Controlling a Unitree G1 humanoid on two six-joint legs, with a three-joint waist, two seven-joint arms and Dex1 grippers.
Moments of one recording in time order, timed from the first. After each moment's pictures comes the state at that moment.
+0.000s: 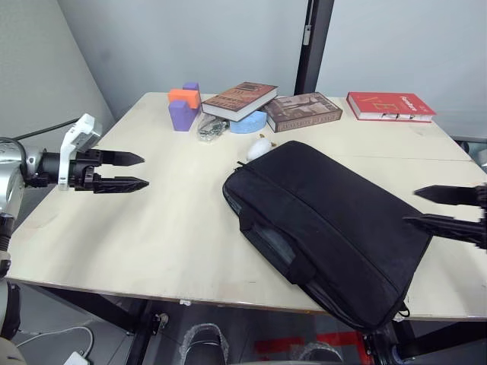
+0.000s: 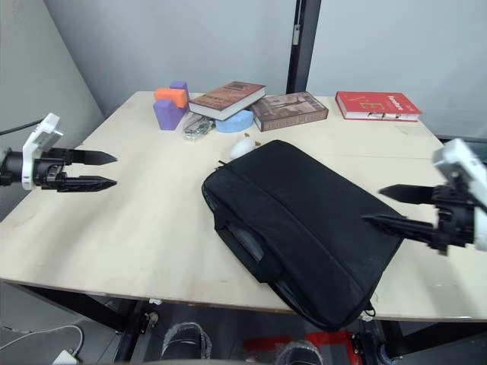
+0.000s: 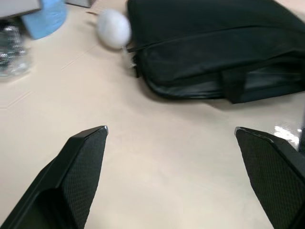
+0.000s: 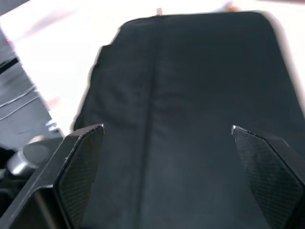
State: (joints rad) left arm -0.71 1.12 0.08 0.49 -0.42 0.45 -1.57; right arm 0.17 -1.17 -0.96 -0.40 0.88 1.10 1.17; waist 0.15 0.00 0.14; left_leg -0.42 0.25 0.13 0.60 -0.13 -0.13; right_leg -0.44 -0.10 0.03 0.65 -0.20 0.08
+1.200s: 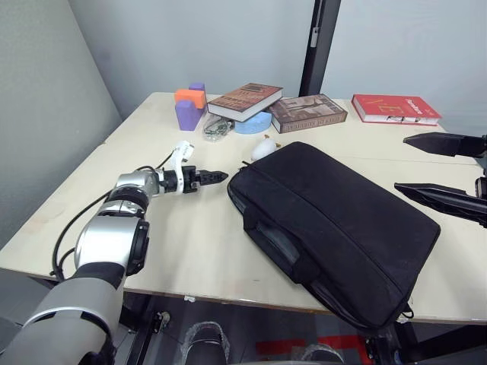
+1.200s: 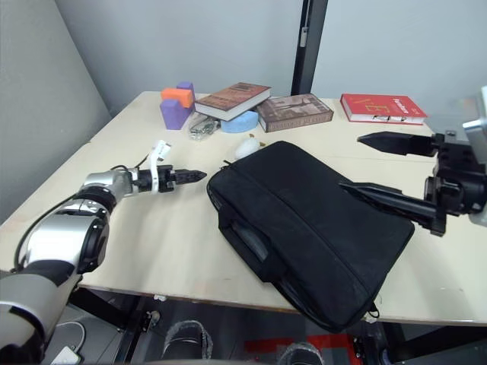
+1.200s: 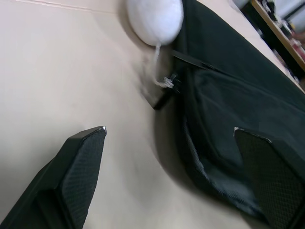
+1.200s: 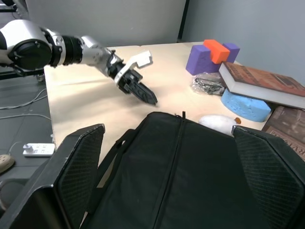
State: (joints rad) left arm -1.12 0.43 0.11 1.32 -0.25 0.43 -1.10; right arm -0.10 -1.18 -0.99 -0.60 1.30 1.04 0.88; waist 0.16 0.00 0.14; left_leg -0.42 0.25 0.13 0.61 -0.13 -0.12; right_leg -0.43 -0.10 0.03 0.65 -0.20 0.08
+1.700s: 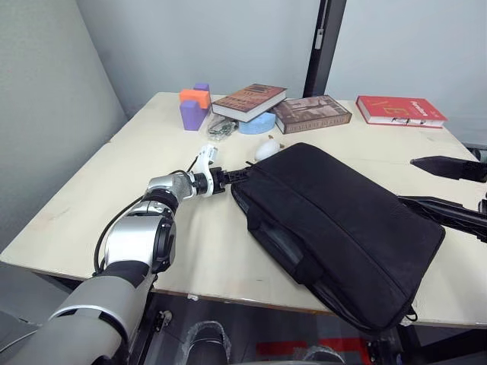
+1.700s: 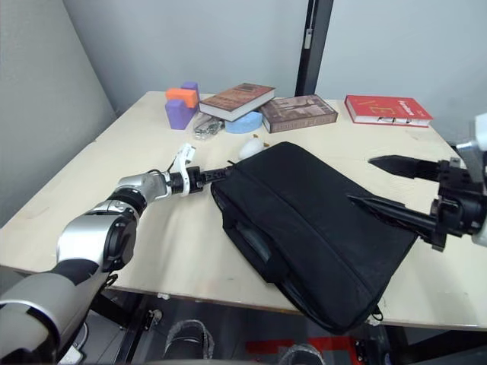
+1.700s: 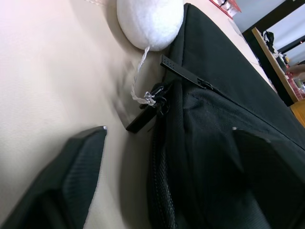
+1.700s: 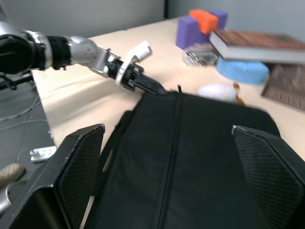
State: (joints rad) left arm -1.14 0.28 0.22 1.33 -0.24 0.50 -0.94; right arm 0.16 -1.08 -1.07 -0.59 1.26 1.09 0.87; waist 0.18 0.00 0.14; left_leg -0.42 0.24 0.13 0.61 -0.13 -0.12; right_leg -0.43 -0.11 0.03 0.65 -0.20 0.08
